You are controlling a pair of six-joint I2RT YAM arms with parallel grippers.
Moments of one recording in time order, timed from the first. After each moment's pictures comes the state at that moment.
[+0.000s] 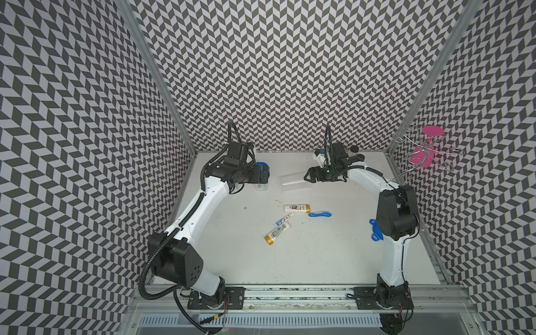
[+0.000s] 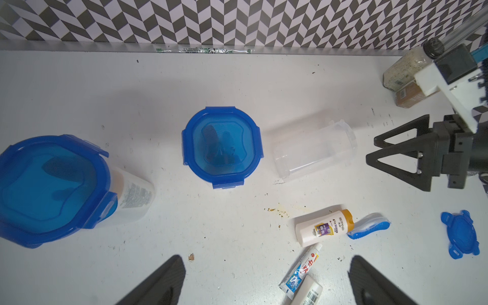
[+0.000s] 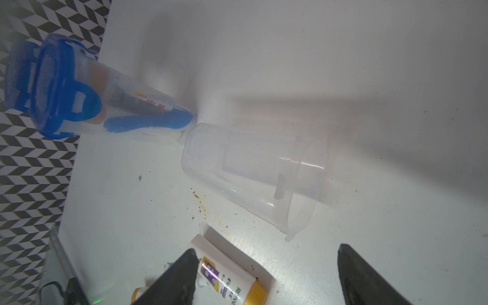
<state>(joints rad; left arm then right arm) -0.32 1.52 1.50 -0.79 0.13 -0.22 0.30 2.06 1.70 -0.63 -0.49 0.11</state>
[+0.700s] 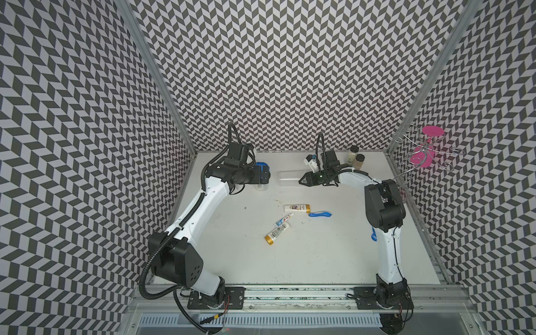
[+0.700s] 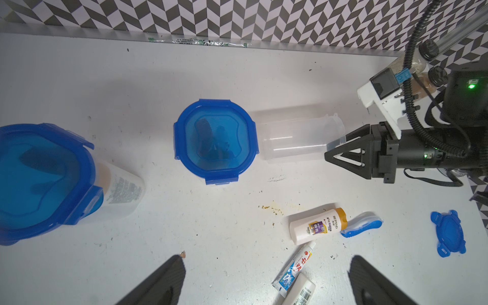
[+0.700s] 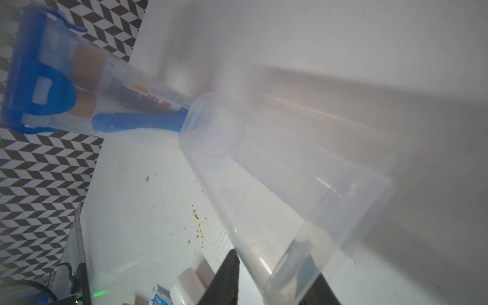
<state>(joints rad) -0.32 1.52 1.48 -0.78 0.15 -0.25 0.32 2.22 1.66 -0.37 -0.65 0.09</state>
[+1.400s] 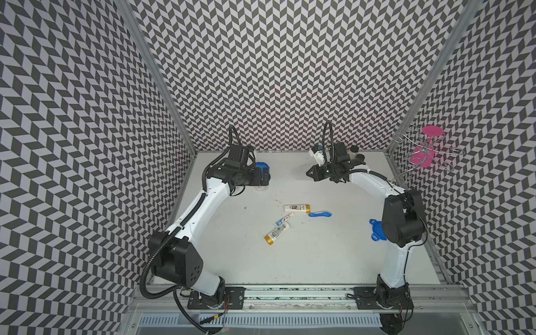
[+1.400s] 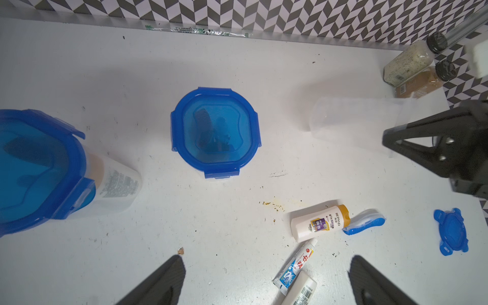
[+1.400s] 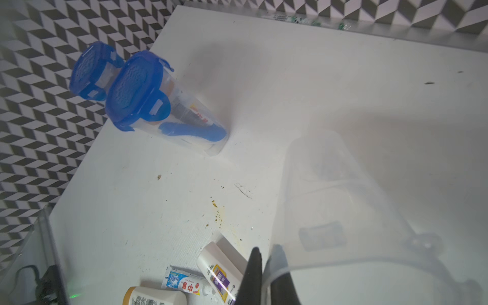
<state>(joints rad) -0.32 1.52 1.44 -0.76 0.15 -0.25 0.33 1.95 1.66 -0.57 -0.43 0.00</state>
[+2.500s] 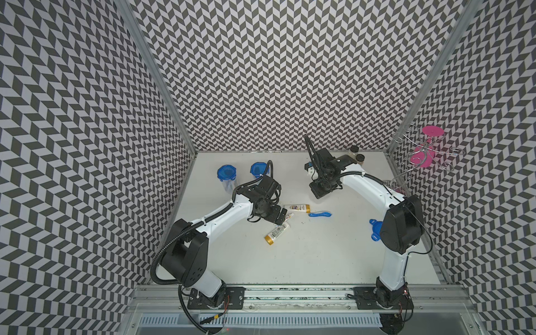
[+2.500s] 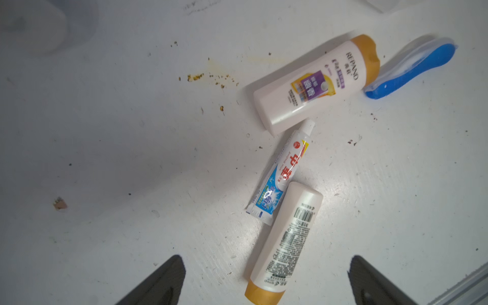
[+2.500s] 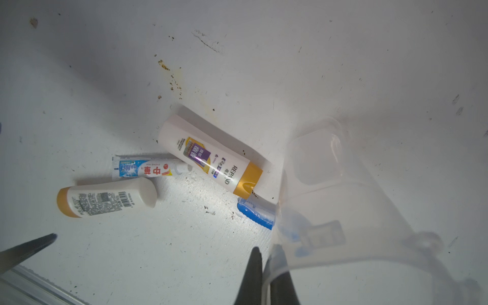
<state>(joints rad) -0.60 1.56 1.13 -0.76 0.12 -0.16 0.50 1.91 1.74 -1.11 -0.08 -0.07</state>
